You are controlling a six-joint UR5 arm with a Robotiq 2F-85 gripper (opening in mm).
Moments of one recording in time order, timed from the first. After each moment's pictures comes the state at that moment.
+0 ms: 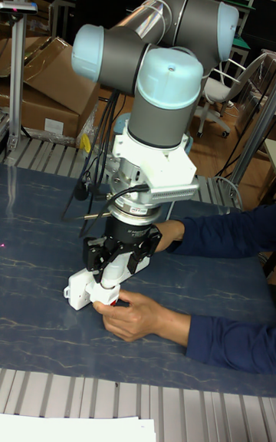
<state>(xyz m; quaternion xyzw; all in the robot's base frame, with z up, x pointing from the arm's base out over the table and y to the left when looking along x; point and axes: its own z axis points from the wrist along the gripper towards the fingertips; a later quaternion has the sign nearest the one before) 0.637 -0.012 0.124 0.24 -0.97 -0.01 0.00</state>
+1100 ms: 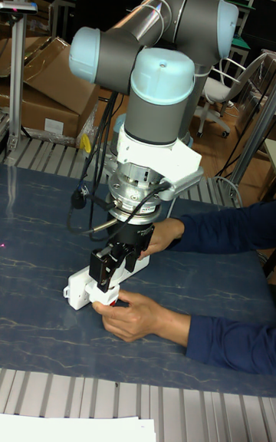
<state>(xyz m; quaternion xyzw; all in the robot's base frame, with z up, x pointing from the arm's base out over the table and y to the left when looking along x) 0.644 -0.008 0.120 0.45 -0.89 -0.01 -0.03</state>
